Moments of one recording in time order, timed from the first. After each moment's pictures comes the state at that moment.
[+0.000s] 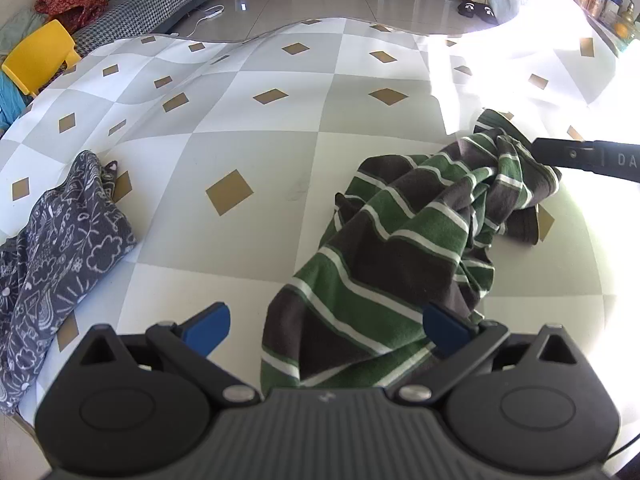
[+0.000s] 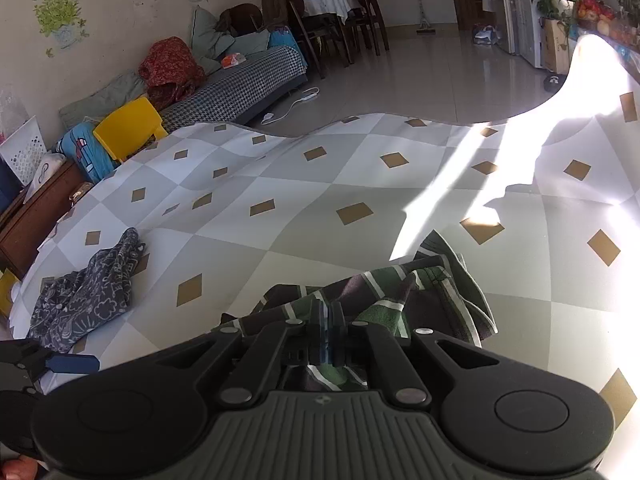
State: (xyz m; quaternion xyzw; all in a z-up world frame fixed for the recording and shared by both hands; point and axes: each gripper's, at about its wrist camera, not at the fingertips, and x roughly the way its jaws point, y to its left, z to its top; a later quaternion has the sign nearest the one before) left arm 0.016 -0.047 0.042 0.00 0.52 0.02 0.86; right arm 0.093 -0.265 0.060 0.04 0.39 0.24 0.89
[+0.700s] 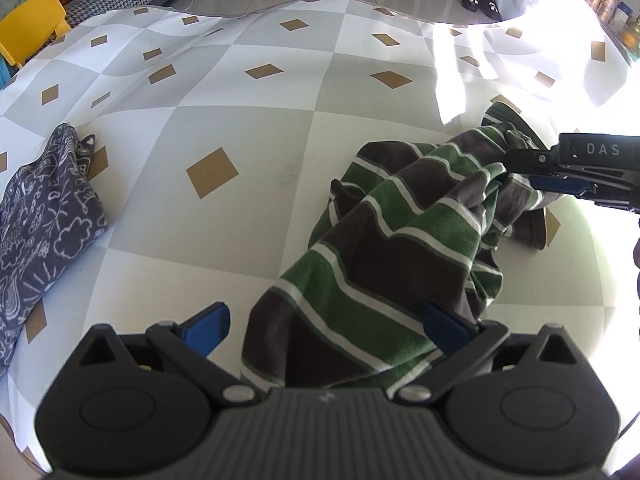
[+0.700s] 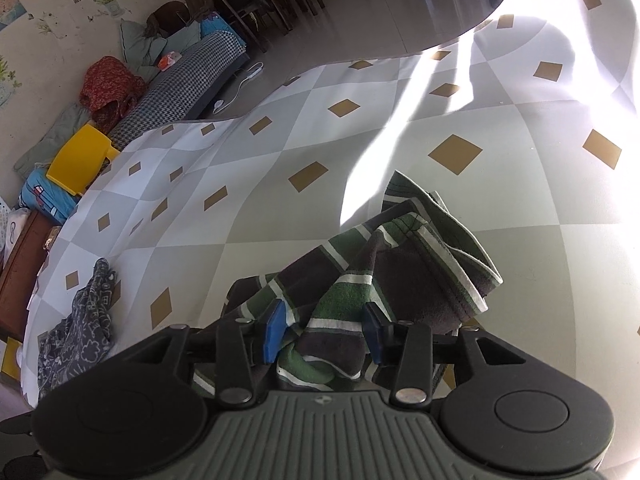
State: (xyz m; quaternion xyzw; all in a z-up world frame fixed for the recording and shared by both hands) left arm 0.032 -0.043 0.015 -0.03 0.54 0.01 0.84; right arm 0.135 -0.265 0.012 0.13 0.46 0.17 0.86
